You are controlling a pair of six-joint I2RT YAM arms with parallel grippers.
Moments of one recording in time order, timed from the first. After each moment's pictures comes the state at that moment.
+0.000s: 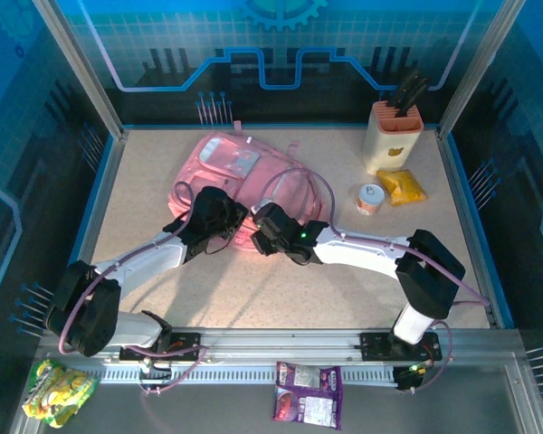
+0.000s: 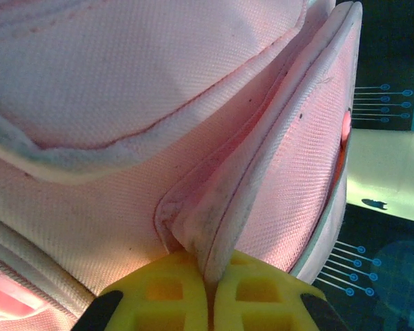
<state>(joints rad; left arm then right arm) -0.48 1.34 0.73 -0.02 0.05 -1.40 0.96 1.67 1.12 -0.31 0.28 0.32</state>
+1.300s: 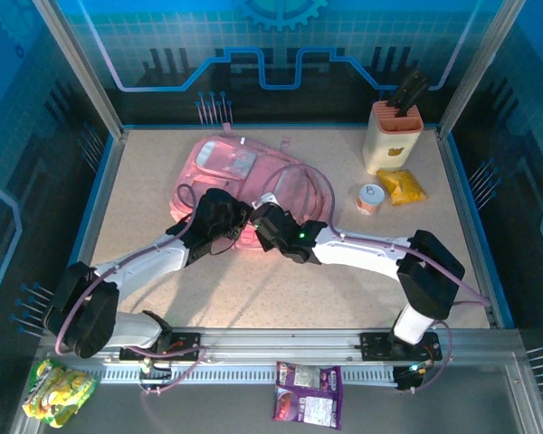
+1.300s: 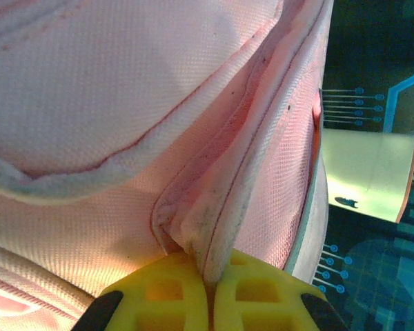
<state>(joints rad) -0.52 1.33 0.72 0.02 0.01 -1.48 0.97 1.66 1.13 -0.31 0.44 0.32</state>
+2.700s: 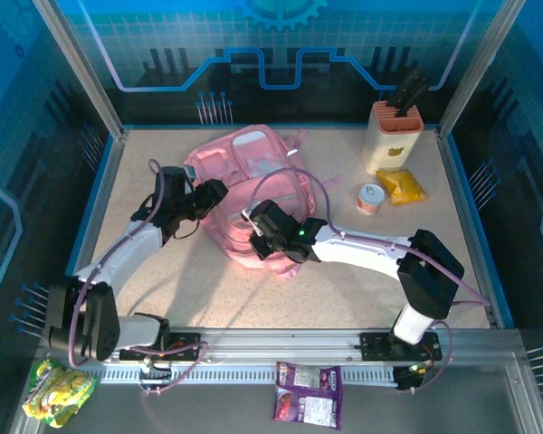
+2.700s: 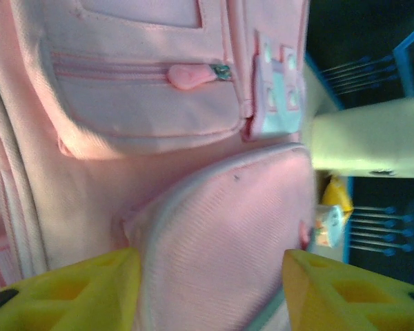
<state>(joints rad) -0.16 1.27 0.80 -0.15 0.34 -0.94 0.97 1.68 1.17 -0.34 0.16 0.21</state>
